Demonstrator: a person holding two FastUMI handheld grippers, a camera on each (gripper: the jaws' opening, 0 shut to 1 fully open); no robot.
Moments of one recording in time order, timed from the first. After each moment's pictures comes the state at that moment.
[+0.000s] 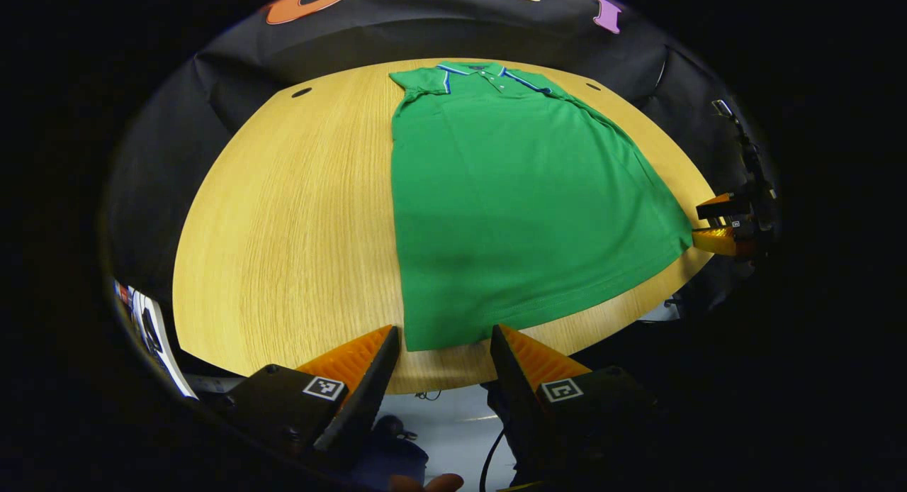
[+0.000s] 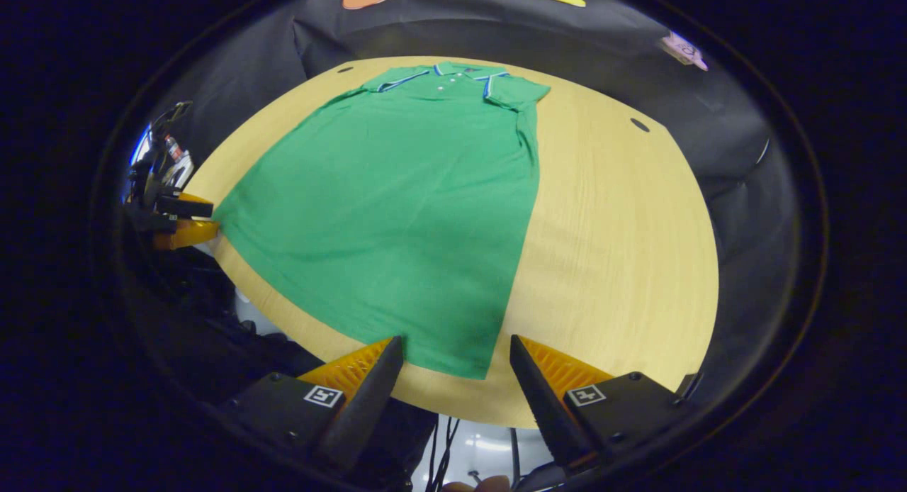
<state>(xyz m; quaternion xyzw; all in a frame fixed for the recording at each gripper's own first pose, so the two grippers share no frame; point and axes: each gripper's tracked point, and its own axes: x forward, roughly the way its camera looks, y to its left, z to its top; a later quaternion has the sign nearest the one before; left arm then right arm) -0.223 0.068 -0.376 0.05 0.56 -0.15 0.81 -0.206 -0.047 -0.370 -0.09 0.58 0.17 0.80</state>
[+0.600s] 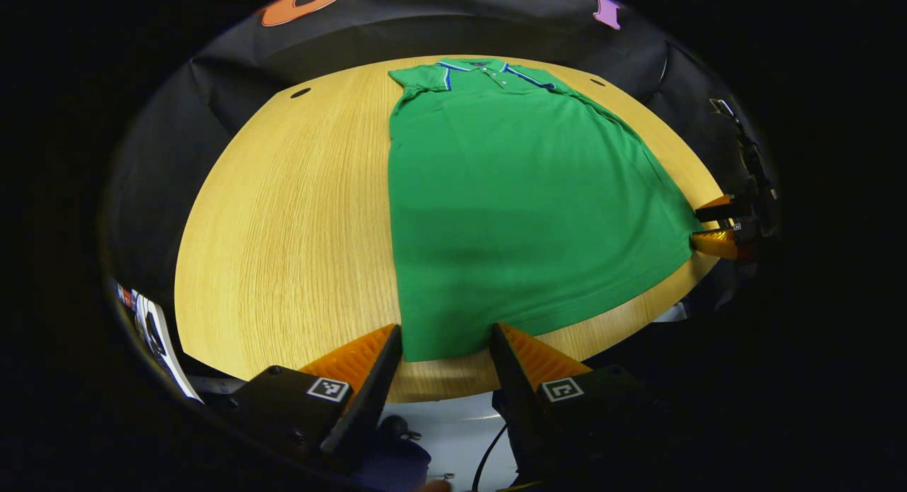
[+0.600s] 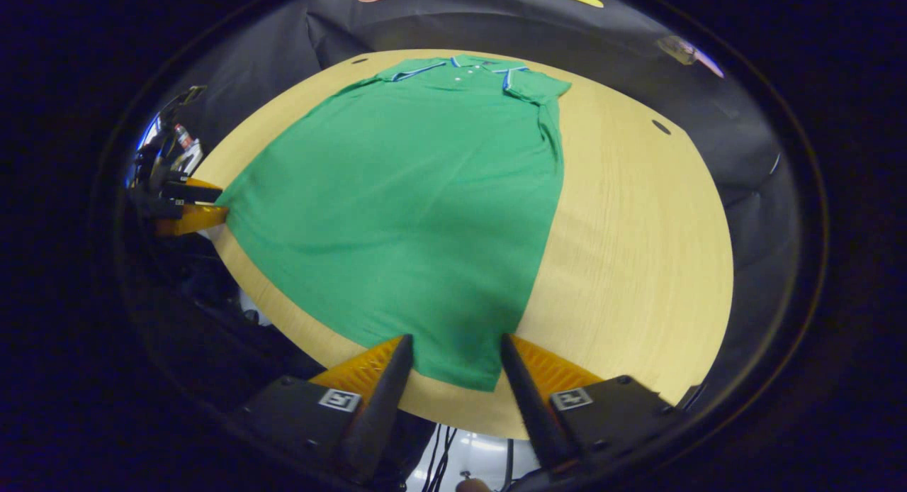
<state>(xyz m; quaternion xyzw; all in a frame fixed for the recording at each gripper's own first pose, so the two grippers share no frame) -0.215 0.066 -0.378 0.06 0.56 -0.14 0.81 -0.202 -0.038 -0.381 -0.11 0.57 0.21 0.79</state>
